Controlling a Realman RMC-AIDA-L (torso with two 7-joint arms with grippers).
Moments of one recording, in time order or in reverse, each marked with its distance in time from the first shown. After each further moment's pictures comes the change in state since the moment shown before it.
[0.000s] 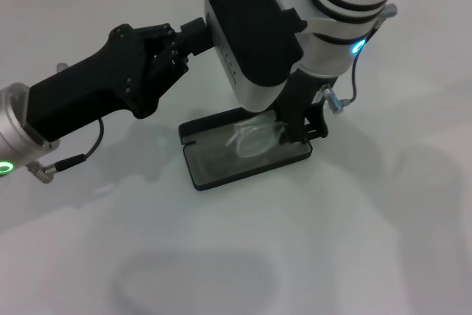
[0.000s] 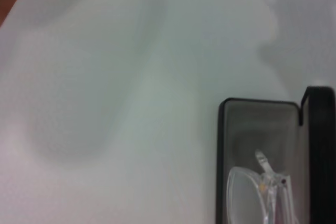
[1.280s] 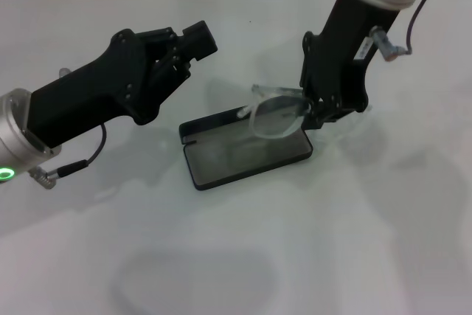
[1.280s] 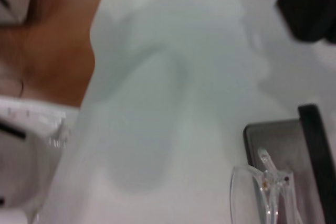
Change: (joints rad) left arm 0.018 -0.005 0.008 0.005 -0.002 0.012 -0.003; right arm 0.036 0.002 0.533 -0.085 -0.120 -0.444 0.005
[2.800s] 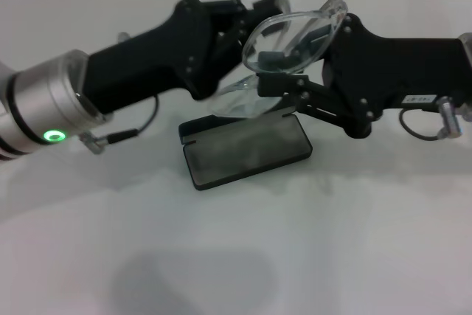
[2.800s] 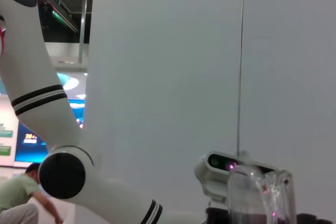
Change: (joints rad) left arm -0.119 -0.006 0.159 0.000 -0.108 -0.039 0.000; right arm -0.676 -0.003 0.032 0.267 1.186 0.185 -0.796
